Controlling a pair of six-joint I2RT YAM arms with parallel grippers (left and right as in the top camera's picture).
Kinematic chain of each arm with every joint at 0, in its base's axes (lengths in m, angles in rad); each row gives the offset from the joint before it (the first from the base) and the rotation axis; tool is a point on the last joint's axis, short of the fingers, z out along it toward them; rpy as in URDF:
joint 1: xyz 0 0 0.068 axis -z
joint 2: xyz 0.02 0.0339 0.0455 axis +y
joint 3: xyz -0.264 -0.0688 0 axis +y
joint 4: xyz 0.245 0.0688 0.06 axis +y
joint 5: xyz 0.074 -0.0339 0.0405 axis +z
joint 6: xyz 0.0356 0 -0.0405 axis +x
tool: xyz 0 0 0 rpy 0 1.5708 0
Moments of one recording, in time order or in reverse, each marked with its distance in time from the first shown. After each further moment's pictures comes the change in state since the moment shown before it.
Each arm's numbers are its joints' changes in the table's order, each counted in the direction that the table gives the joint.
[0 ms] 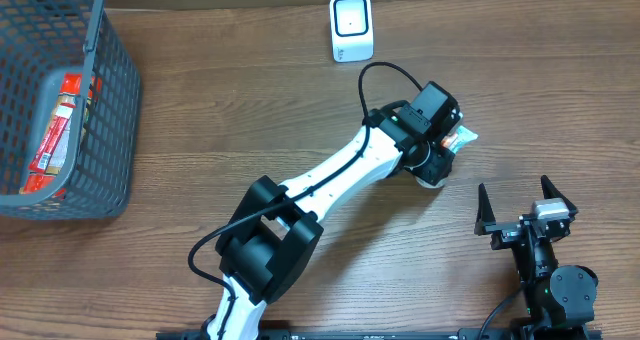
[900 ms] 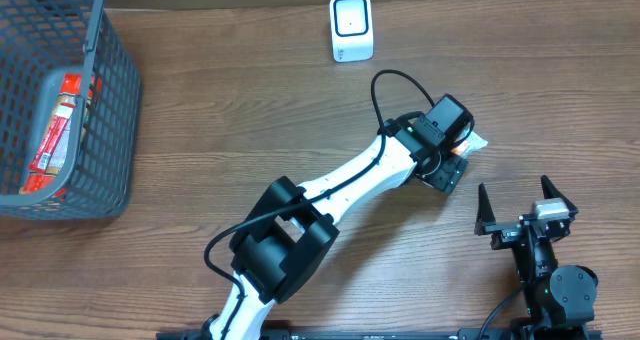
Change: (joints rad) left arm 0.050 0.049 -0.006 -0.039 0.087 -0.104; right arm 0.000 0.000 0.000 0.000 0.000 0.000
